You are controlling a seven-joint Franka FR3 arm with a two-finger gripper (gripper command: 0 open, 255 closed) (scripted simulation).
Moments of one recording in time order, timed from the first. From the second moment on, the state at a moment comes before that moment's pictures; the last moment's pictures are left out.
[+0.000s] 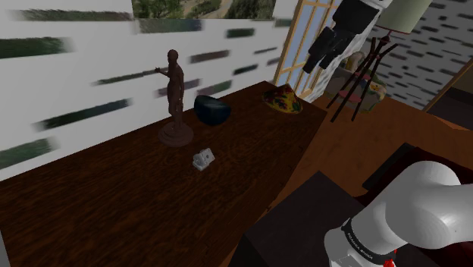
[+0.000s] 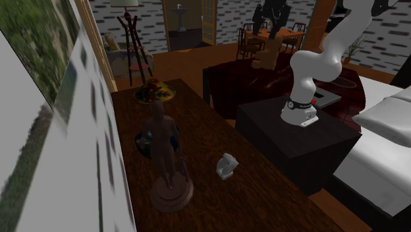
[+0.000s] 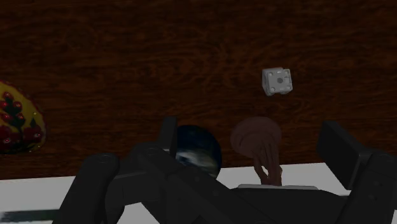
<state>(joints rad) 0.01 -0.77 0.03 -2.26 0.05 1.72 -0.02</state>
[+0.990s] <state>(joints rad) 0.05 -0.55 0.16 -2.46 0.08 2.14 0.06</state>
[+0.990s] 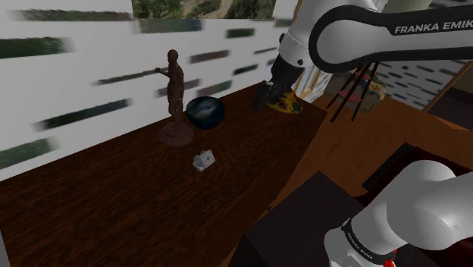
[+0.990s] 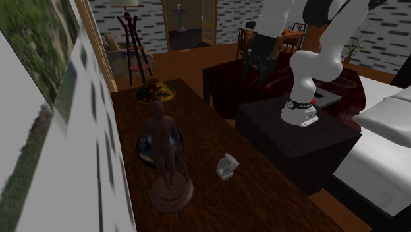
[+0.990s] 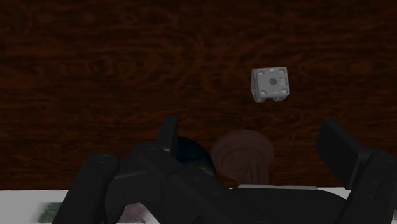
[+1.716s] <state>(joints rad) 0.04 -0.19 0.28 -2.46 0.00 2.49 0.18</state>
